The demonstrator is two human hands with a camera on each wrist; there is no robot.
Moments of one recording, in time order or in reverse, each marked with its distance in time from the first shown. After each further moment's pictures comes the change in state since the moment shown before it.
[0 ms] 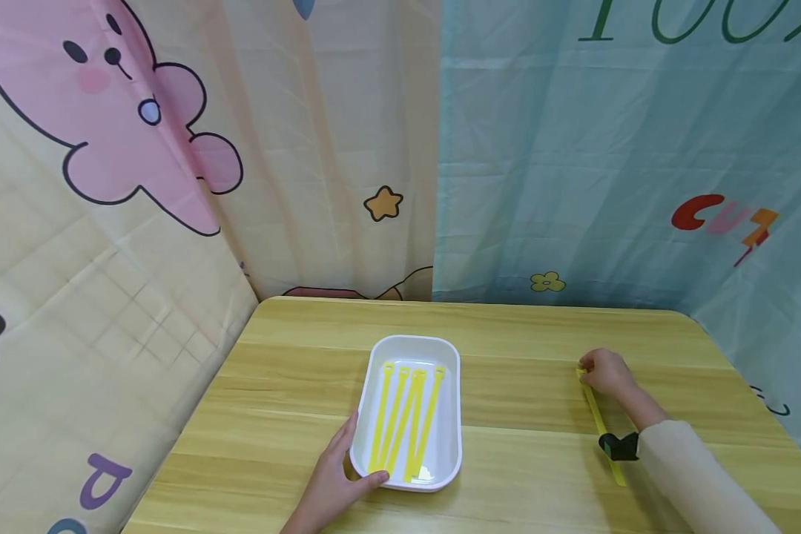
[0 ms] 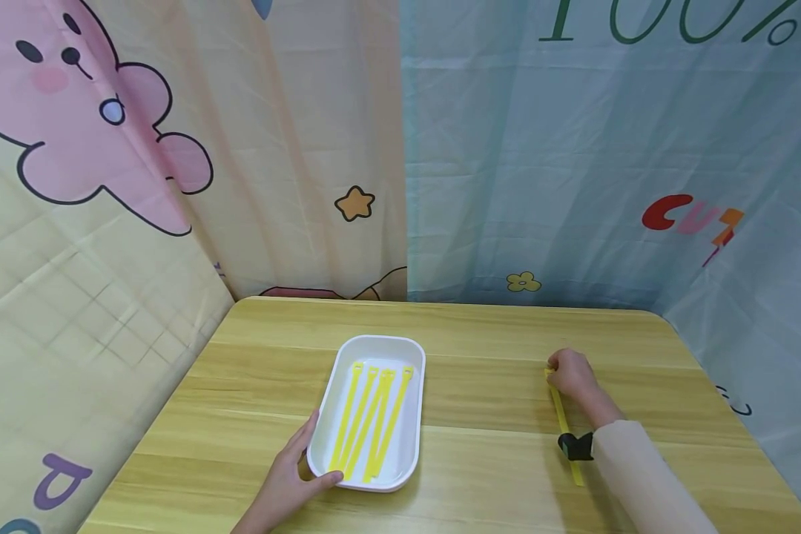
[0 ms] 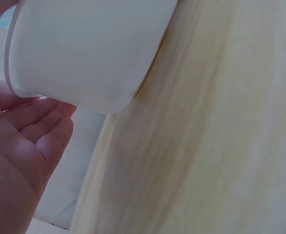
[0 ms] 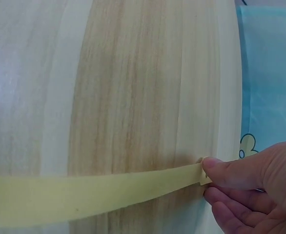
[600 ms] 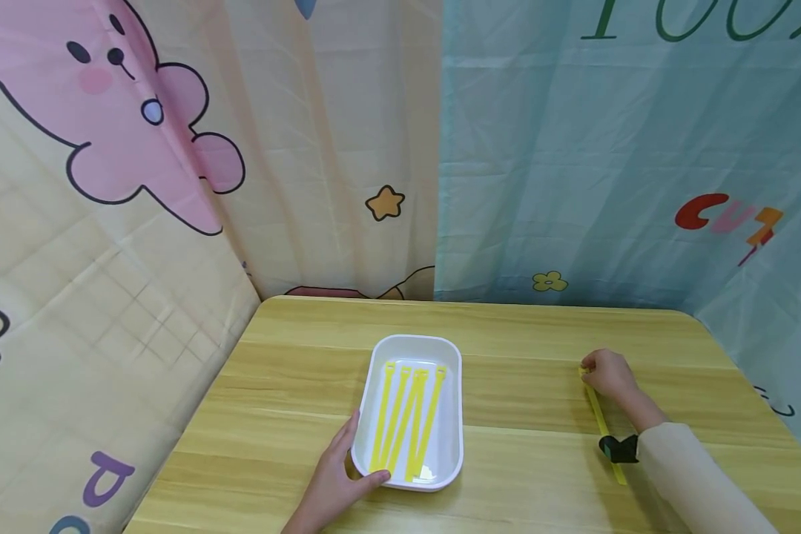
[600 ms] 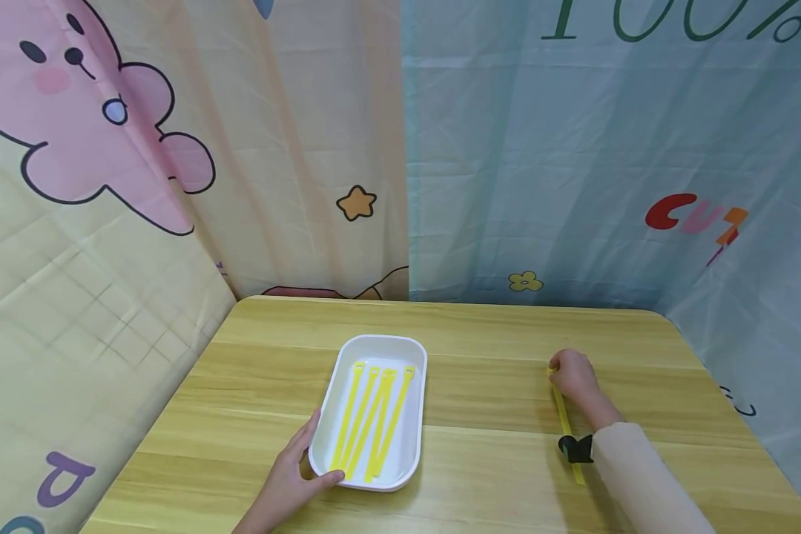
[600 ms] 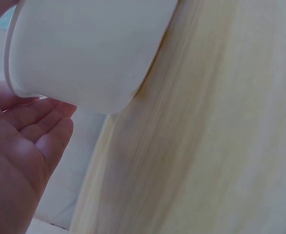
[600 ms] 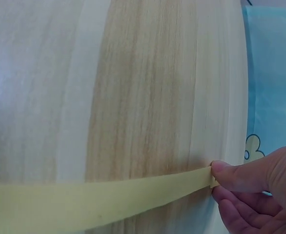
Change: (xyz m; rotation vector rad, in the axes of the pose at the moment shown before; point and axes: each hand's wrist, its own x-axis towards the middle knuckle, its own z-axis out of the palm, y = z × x) left_hand -0.001 0.001 0.000 -0.017 0.008 -0.009; right_hand -0.001 0.002 0.008 0.020 0.081 0.016
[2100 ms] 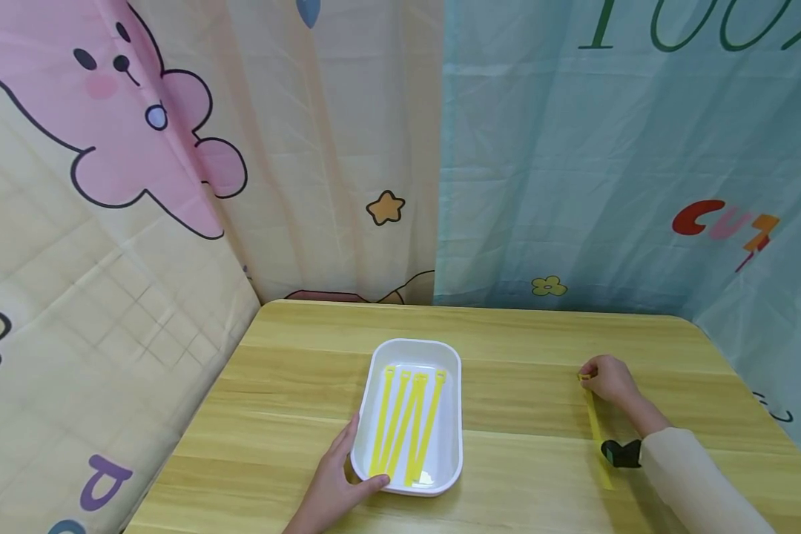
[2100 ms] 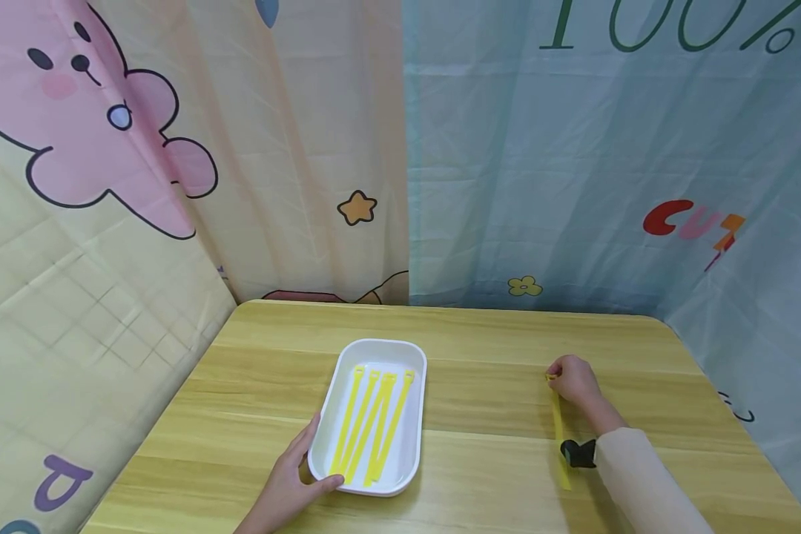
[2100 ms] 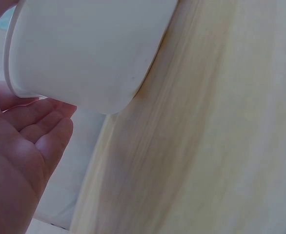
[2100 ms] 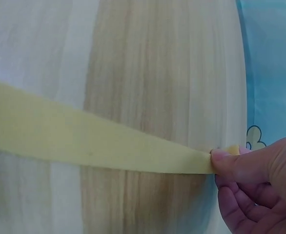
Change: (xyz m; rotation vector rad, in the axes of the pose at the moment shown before) left_hand -0.002 0.003 -0.001 0.027 -0.021 -0.003; right_hand -0.001 0.008 0.000 0.066 -0.025 0.000
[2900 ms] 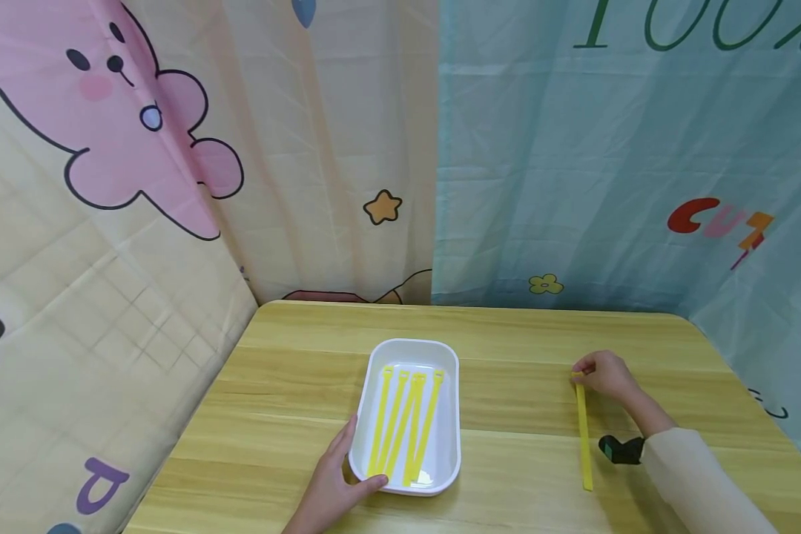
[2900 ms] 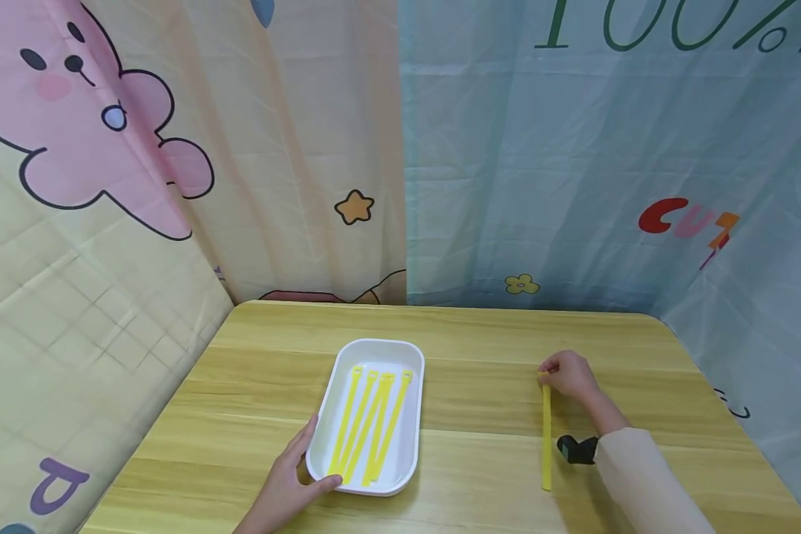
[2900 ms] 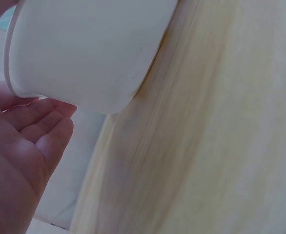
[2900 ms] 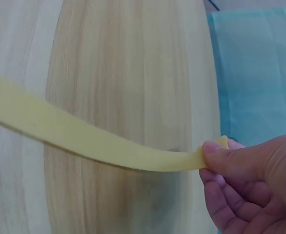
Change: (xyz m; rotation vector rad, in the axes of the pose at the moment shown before) left_hand 0.000 -0.003 0.002 -0.002 0.009 0.013; right_hand -0.004 -0.014 -0.010 0.060 -0.028 -0.023
